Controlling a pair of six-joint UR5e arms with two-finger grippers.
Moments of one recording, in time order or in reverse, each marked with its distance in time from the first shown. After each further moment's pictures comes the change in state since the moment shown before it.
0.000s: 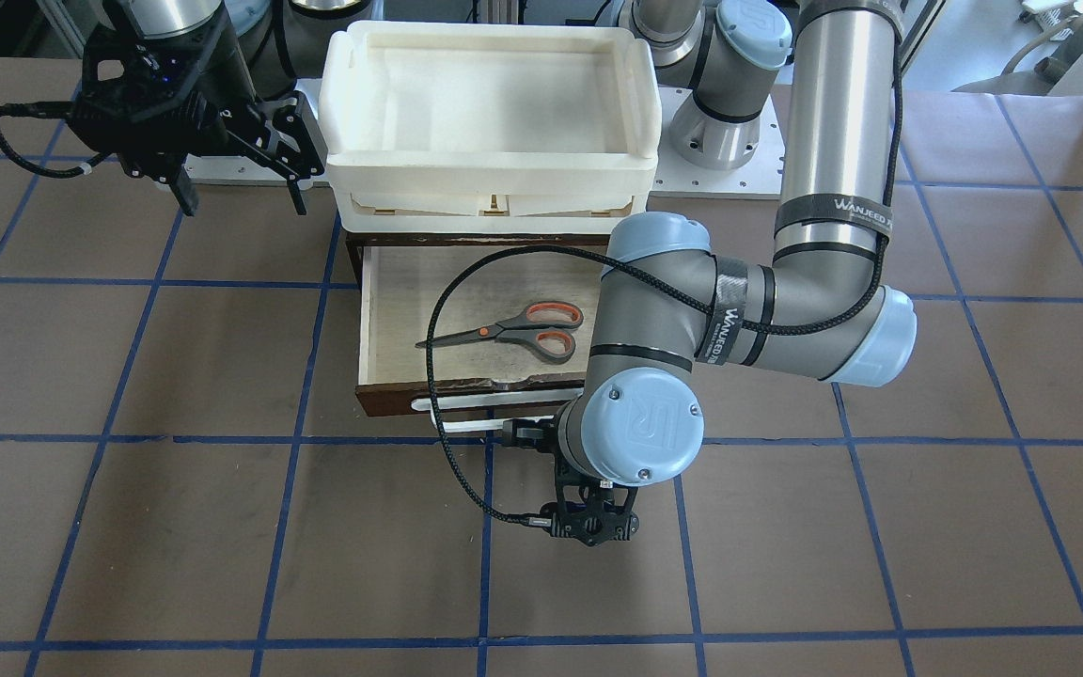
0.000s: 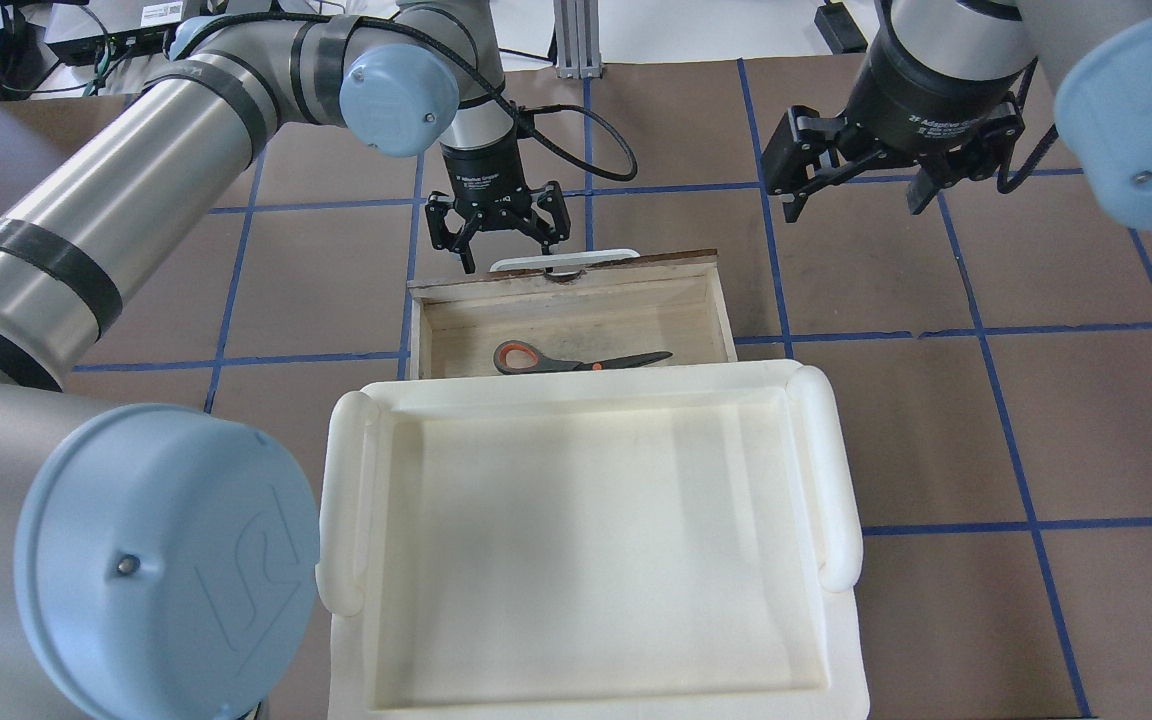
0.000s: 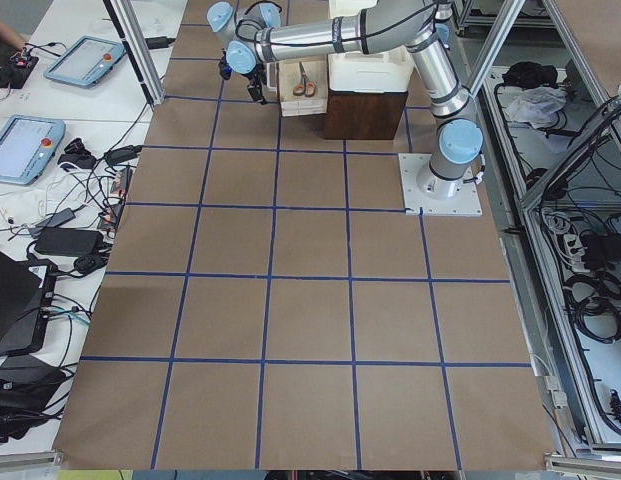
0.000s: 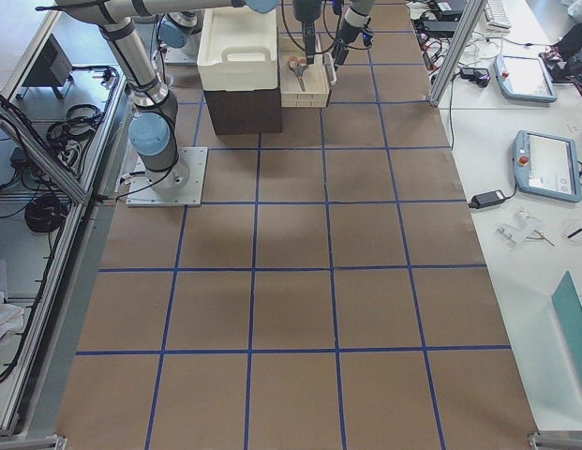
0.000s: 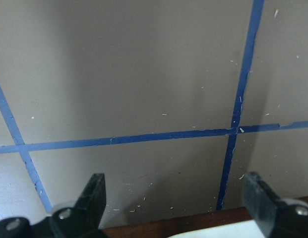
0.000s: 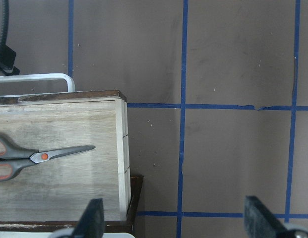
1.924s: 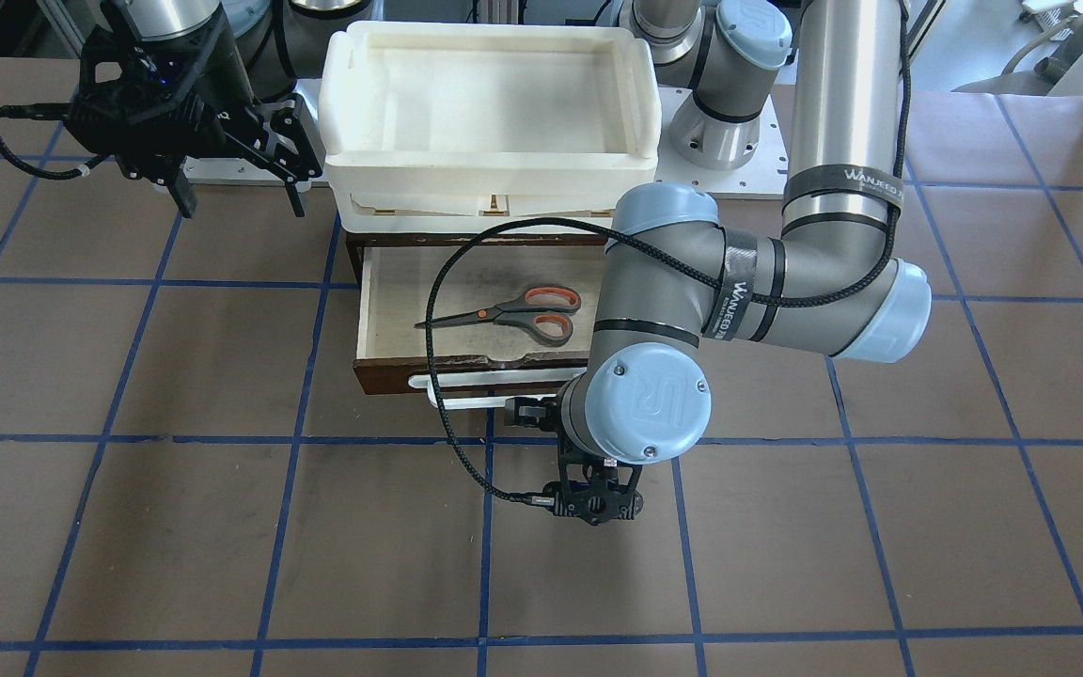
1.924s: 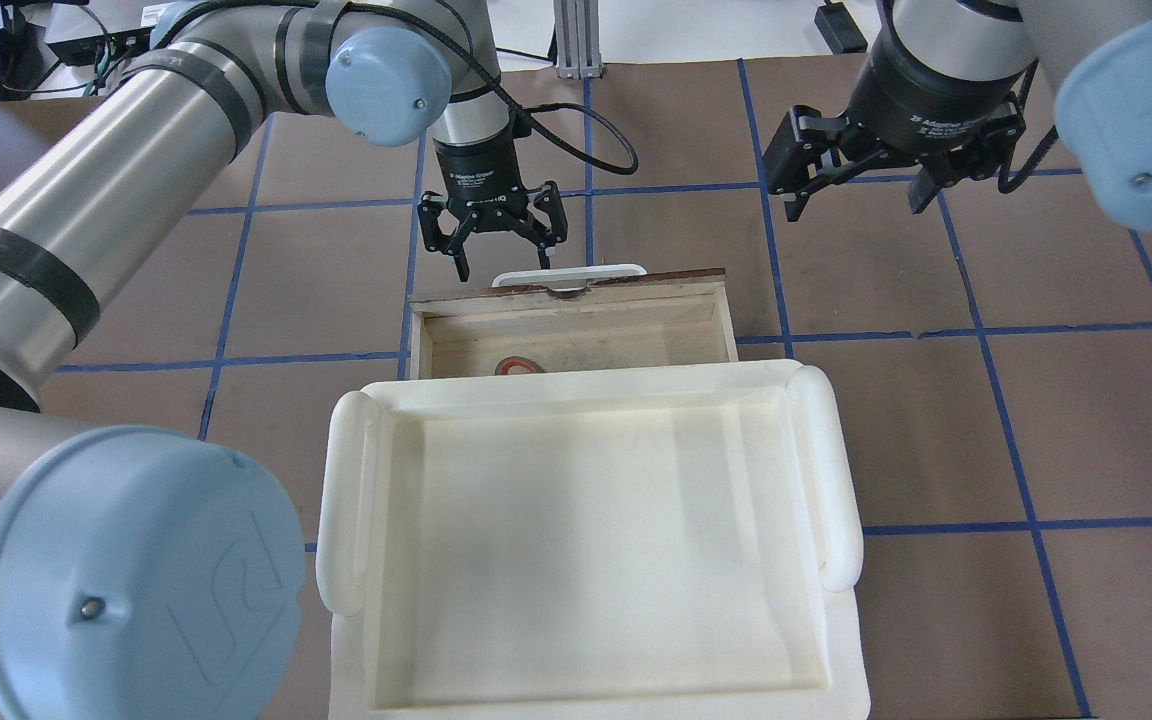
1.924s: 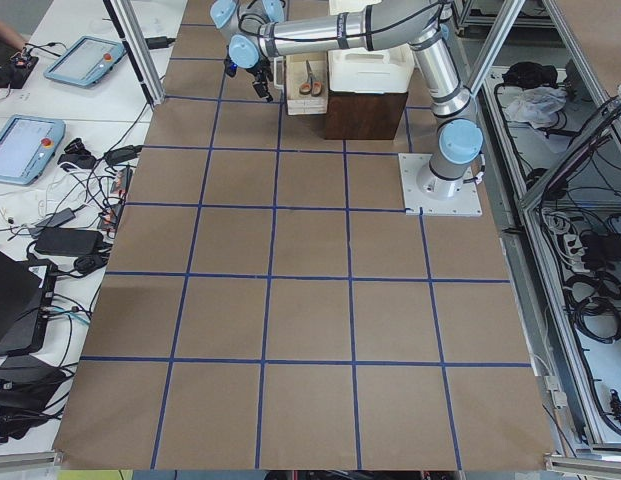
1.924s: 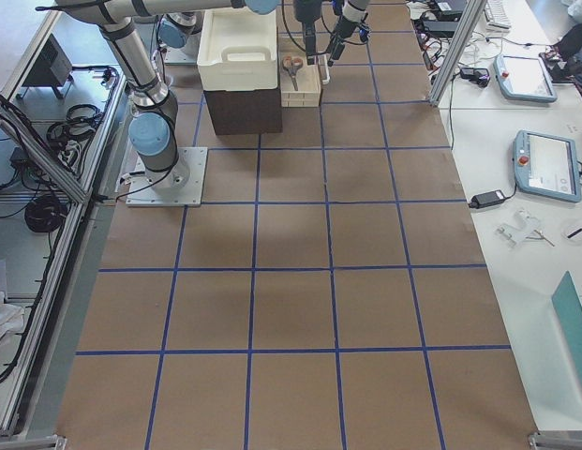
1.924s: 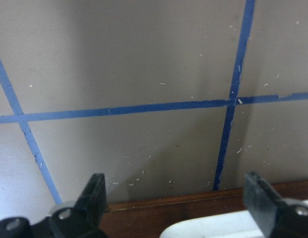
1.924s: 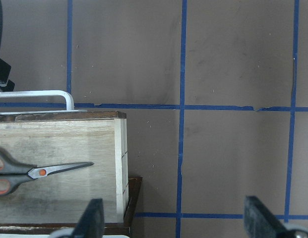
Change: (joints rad) left arm 0.001 0.034 -0.001 -0.054 0.000 0.001; right arm -0.003 0.001 0.003 -0.004 -0.002 -0.001
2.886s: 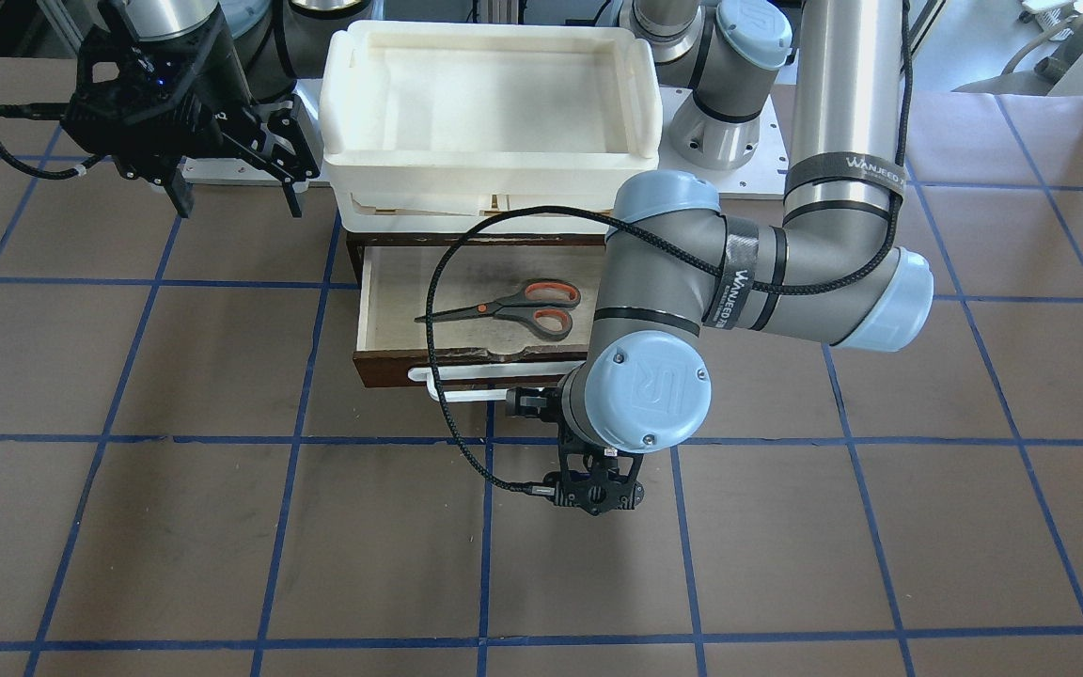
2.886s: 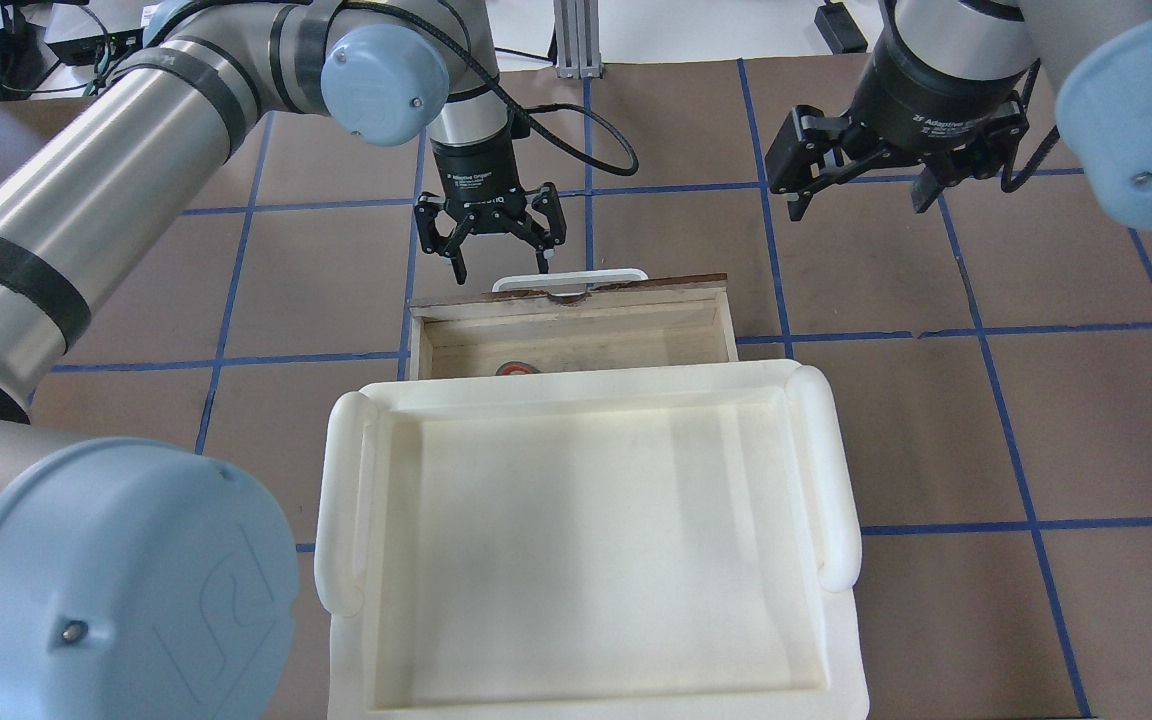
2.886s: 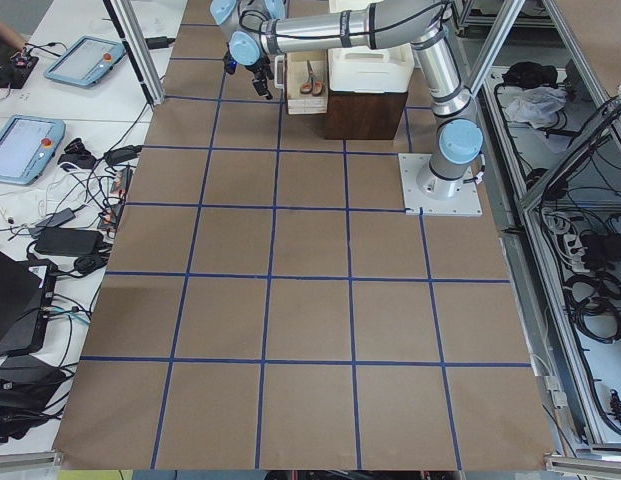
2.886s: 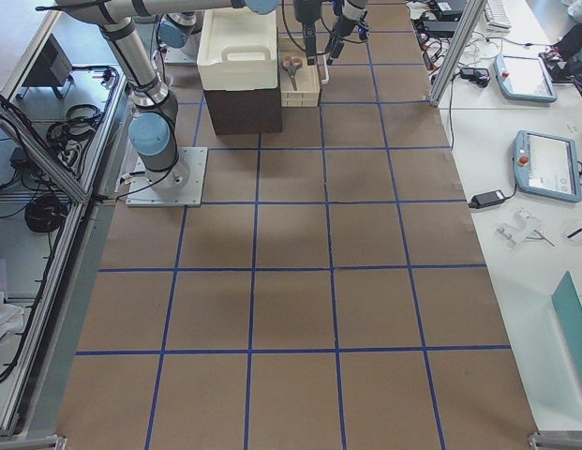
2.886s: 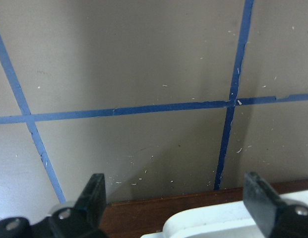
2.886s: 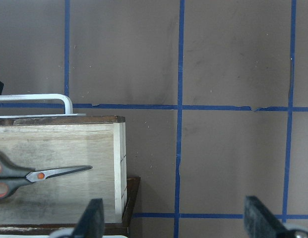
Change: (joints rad) left arm -0.005 0.018 -0.015 -0.024 0.004 0.001; right arm -0.002 0.000 0.000 0.000 -0.006 0.000
